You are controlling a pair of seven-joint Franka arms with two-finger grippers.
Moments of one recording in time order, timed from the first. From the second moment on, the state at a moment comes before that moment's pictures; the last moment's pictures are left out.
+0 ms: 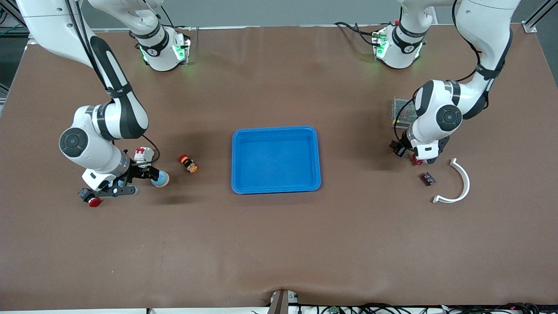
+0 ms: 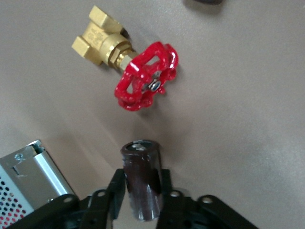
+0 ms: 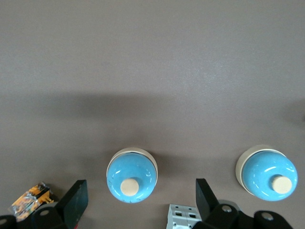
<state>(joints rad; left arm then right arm) 0.02 0.29 -0.15 -2.40 0.05 2.52 -1.10 0.06 0.39 0.00 -2.04 0.00 2.43 0.00</state>
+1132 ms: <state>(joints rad) -0.13 0.33 -0.17 -2.09 0.05 2.30 -1.35 0.08 0.49 0.00 -2.07 0.00 2.53 0.00</state>
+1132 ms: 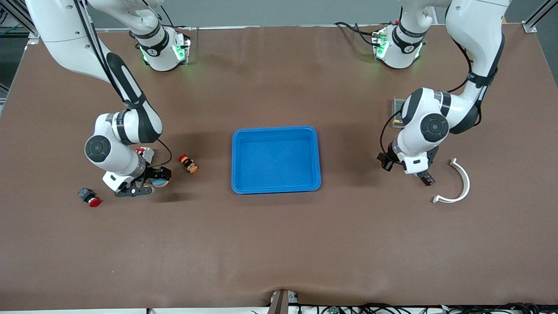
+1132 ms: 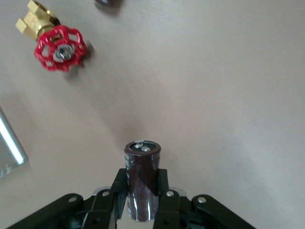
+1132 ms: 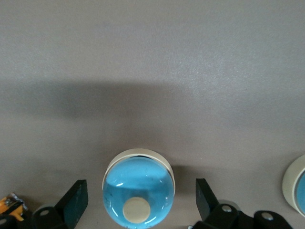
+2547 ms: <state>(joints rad) -0.57 0.52 -0.18 -1.77 0.05 2.22 -2.03 0.08 0.53 0.00 -2.07 0.00 2.57 0.00</state>
